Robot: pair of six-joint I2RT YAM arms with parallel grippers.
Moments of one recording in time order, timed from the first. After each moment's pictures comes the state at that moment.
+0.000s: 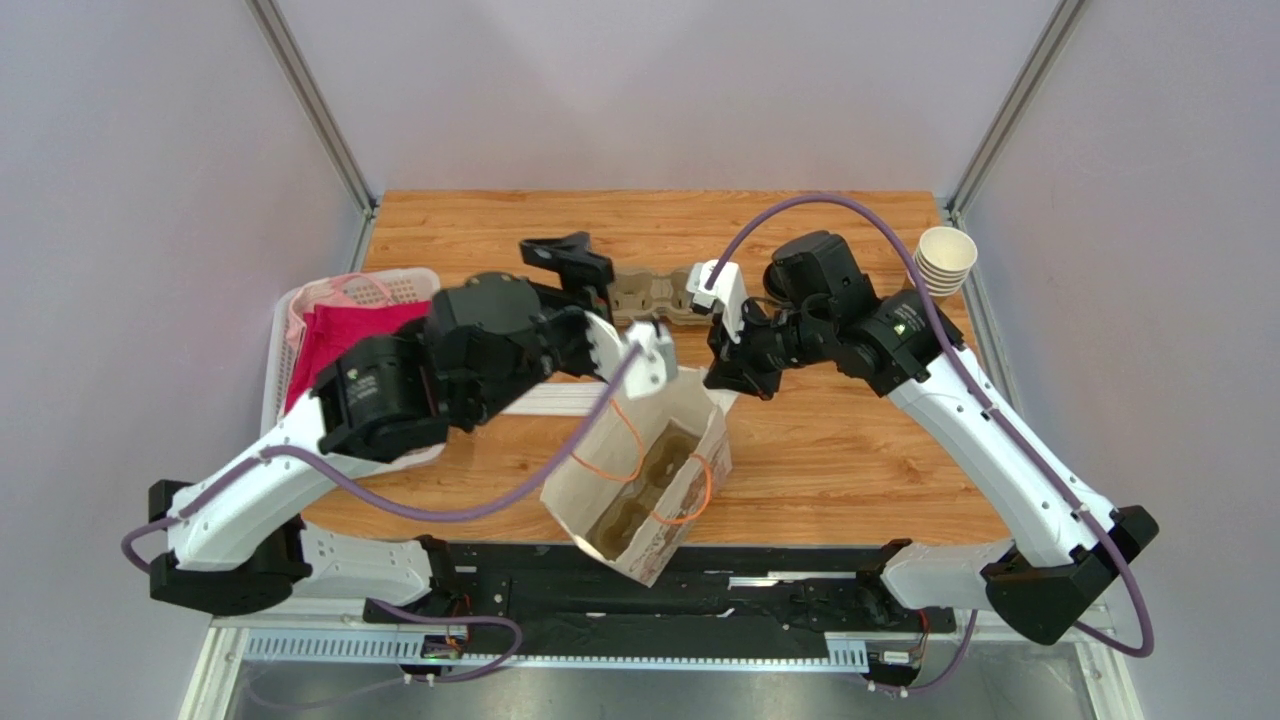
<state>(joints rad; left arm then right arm) -1.19 1.19 1.69 -0.80 -0.51 1.08 0.65 1.27 1.50 -1.01 -0.51 -0.40</state>
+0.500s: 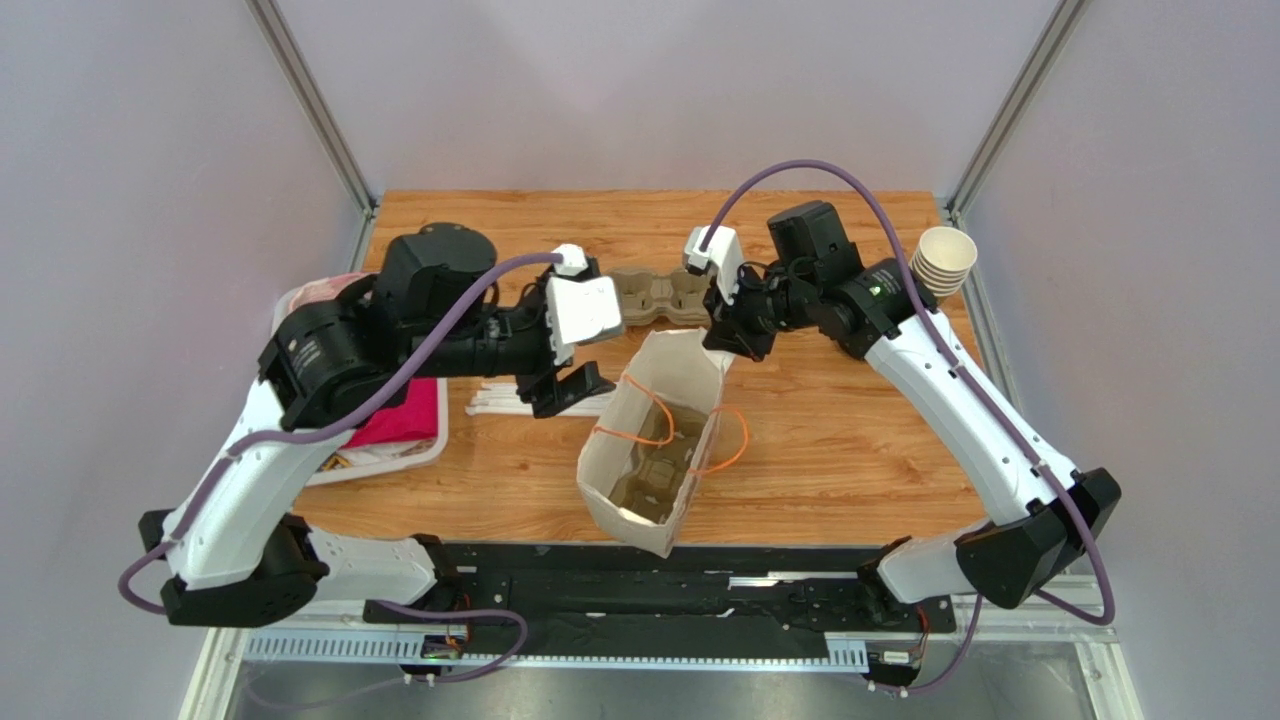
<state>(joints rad) -0.94 1.23 1.91 -1.15 0.23 0.42 0.56 1.40 1.56 -0.94 -0.50 -0.45</state>
